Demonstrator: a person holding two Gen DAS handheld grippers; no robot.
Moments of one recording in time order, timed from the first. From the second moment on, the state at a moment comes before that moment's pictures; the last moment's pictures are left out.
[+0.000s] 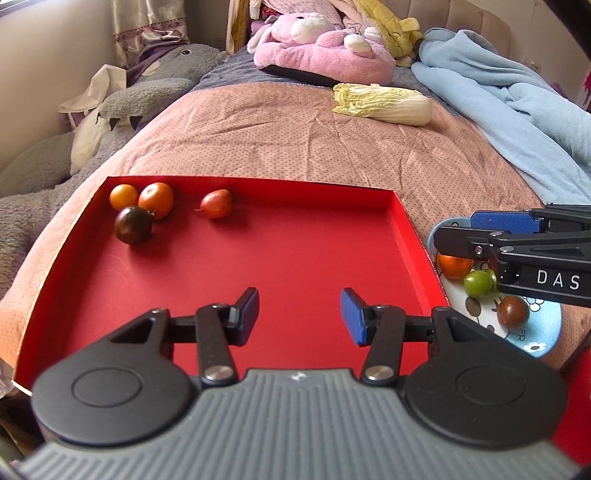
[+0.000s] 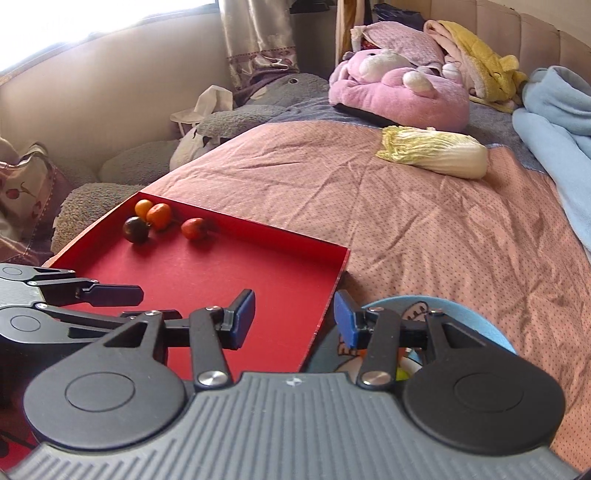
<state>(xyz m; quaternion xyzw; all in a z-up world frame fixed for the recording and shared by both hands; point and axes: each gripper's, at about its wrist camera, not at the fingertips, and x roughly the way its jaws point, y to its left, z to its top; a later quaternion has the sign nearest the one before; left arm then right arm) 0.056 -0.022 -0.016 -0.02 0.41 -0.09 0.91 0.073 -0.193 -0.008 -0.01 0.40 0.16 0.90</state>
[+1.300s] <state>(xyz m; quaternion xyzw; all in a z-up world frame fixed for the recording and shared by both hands) 0.131 0.098 -0.037 -0.03 0.43 -0.02 0.90 0.216 -0.023 -0.083 -0.04 0.47 0.23 0.85</state>
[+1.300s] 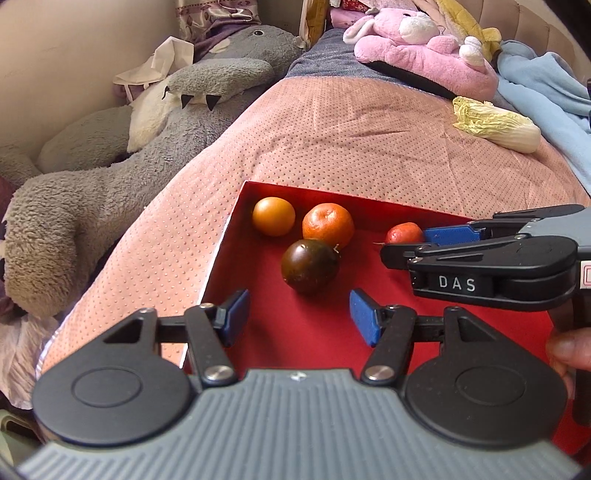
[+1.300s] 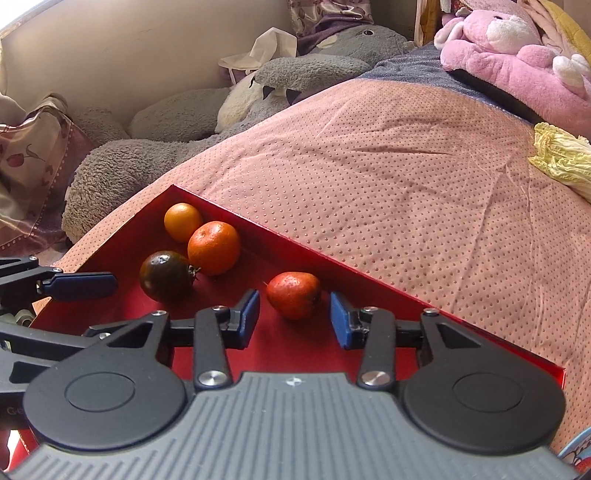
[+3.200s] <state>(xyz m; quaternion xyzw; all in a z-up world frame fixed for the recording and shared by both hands) 0.077 0.013 -0.002 -0.01 0.41 -0.02 0.91 0.040 -0.164 0.001 0.02 0.40 0.21 0.89</state>
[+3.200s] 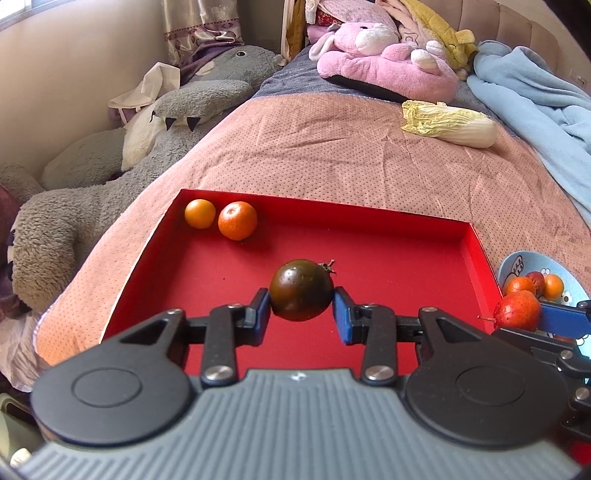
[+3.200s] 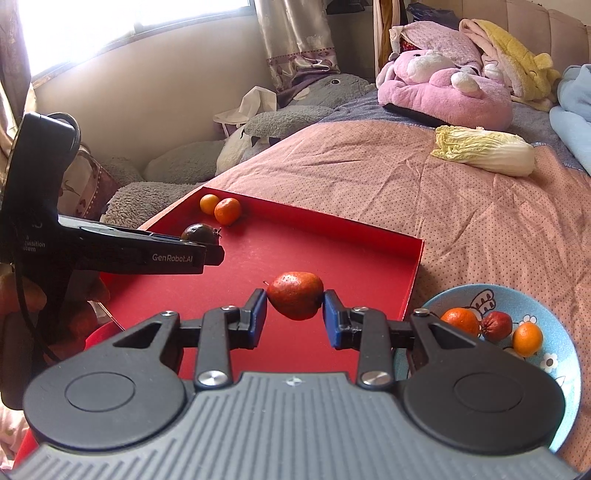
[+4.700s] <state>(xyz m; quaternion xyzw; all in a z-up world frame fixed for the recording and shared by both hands) 0.073 -0.121 0.008 0.06 0.40 -0.14 0.91 0.002 -0.285 -0.009 0.09 0.39 0.10 0.91</state>
